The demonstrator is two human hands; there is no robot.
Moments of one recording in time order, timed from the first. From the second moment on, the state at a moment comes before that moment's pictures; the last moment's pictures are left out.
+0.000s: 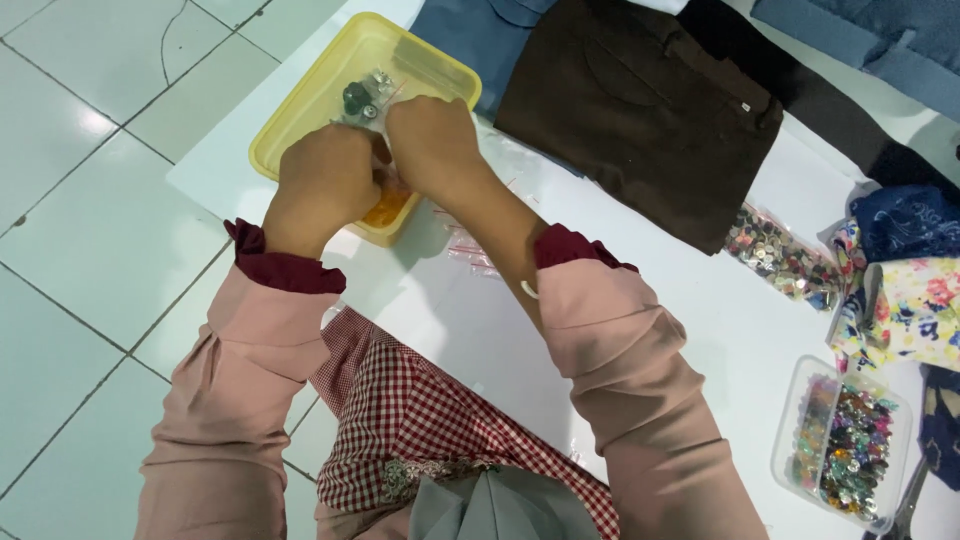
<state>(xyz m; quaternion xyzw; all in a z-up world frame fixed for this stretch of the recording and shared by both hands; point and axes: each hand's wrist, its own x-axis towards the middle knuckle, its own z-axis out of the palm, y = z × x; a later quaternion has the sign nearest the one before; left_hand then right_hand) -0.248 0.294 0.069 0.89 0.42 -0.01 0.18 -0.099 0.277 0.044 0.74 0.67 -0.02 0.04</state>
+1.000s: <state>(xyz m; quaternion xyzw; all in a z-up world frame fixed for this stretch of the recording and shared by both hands) -0.008 -0.039 0.030 0.93 -0.09 0.24 0.25 0.038 -0.212 0.066 0.86 0.37 -0.11 -0.34</state>
